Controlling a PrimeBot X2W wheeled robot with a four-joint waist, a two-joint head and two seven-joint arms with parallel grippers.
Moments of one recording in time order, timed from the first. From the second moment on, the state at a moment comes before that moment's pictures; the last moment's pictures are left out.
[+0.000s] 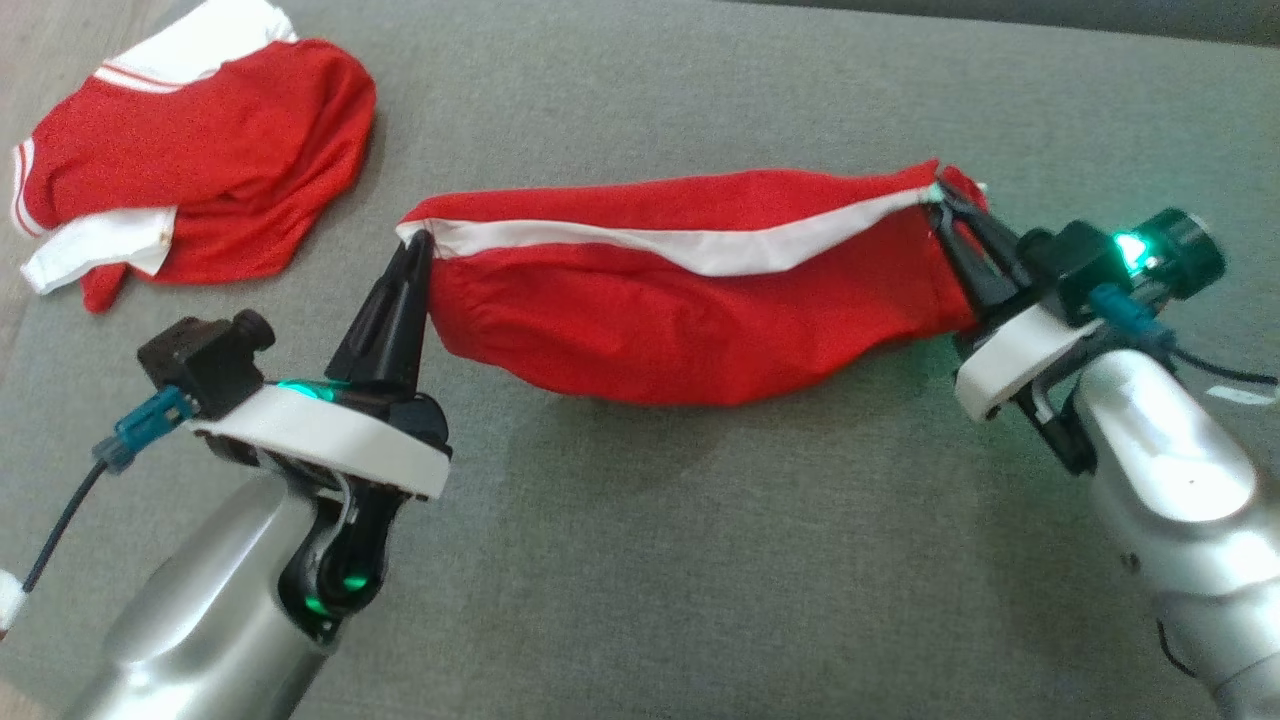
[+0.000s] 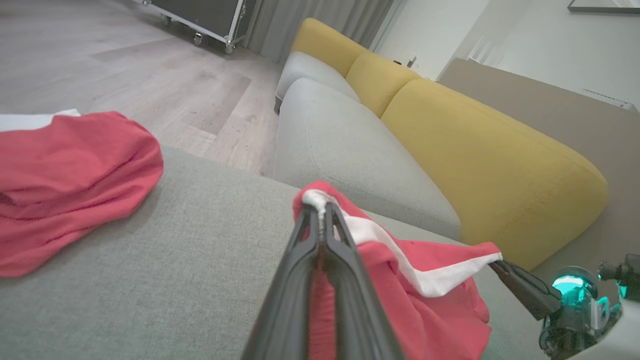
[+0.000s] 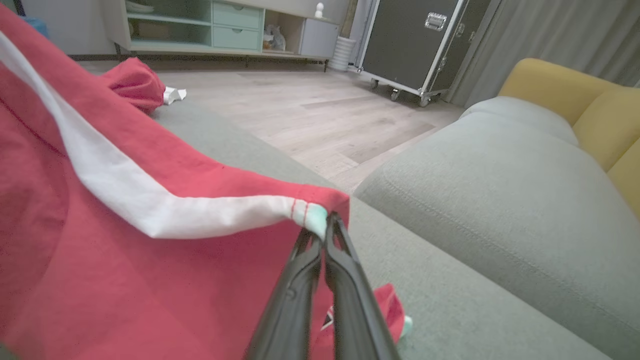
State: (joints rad) left arm -0.47 0.43 -0.68 0.10 -1.06 0.03 -0.15; right arm -0.64 -0.33 0.52 0.63 0.13 0.13 -0.26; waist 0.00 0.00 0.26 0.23
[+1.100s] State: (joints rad) left arm -0.85 0.30 -0.67 0.27 -0.54 -0.13 -0.26; right arm -0.71 -0.62 0.16 0.32 0.14 0.13 -0.26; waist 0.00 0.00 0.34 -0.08
